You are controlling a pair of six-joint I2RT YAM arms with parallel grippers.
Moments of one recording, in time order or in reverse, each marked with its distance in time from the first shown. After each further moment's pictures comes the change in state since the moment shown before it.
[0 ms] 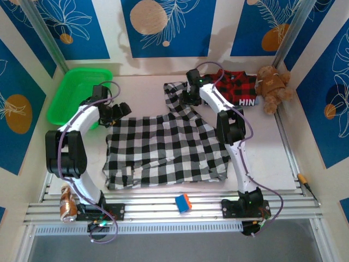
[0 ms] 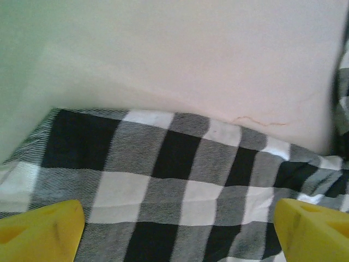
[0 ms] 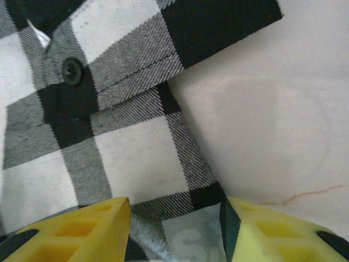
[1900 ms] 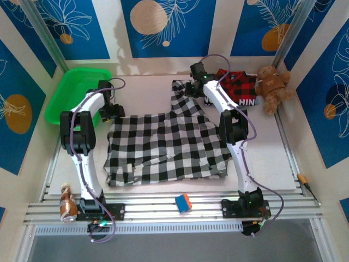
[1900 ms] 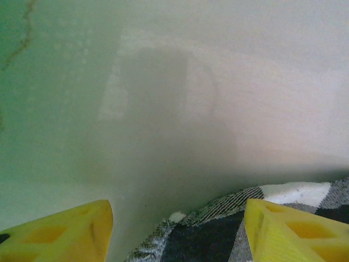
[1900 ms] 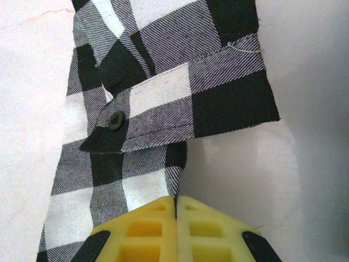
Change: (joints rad) left arm 0.029 0.396 0.373 -0.217 -0.180 0.281; right arm -0.035 -0.033 0.032 0.073 0.083 0.011
